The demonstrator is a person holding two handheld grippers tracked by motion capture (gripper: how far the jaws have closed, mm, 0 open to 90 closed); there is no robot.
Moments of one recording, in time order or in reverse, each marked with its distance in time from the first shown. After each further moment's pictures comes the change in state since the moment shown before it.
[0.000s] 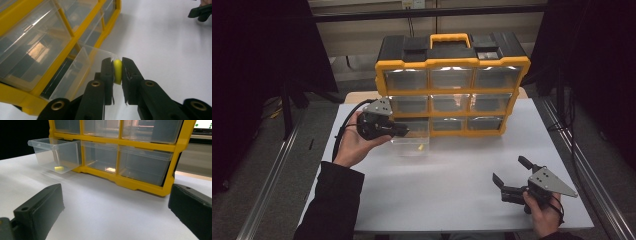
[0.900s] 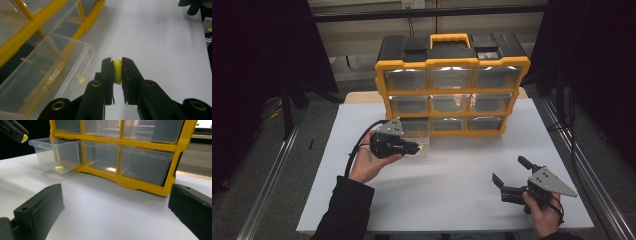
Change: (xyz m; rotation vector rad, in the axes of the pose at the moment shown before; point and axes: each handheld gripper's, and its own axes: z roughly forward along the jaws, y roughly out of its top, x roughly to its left) left arm -0.028 -0.030 0.039 -0.047 -0.081 -0.019; right arm 0.000 0.000 0.000 0.000 0.005 -0.001
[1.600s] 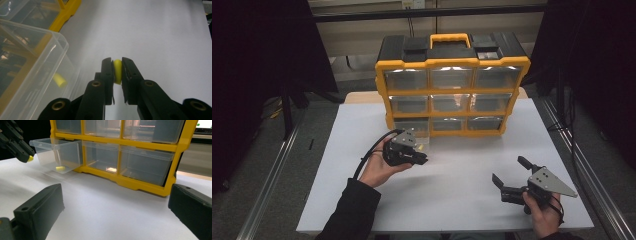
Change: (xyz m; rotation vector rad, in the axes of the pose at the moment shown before) left arm -0.010 -0.012 0.039 0.081 -0.062 0.044; right arm 0.000 0.000 0.000 -0.001 0.004 0.000
